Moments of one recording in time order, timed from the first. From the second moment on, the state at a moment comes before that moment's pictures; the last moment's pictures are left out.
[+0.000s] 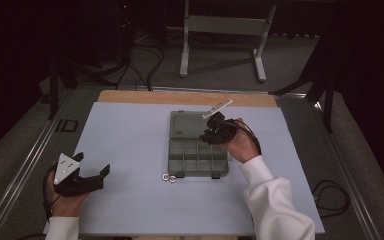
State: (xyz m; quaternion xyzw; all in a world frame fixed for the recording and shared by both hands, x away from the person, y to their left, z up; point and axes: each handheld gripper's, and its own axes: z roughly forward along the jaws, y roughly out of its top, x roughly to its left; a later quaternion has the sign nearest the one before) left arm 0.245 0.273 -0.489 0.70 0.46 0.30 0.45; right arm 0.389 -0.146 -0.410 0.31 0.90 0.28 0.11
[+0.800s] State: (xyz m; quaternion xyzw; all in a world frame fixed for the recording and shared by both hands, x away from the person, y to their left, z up) left arm 0.245 0.274 -0.488 0.70 0.46 0.30 0.45; right arm 0.400 -0.164 -0.421 0.34 0.90 0.25 0.11
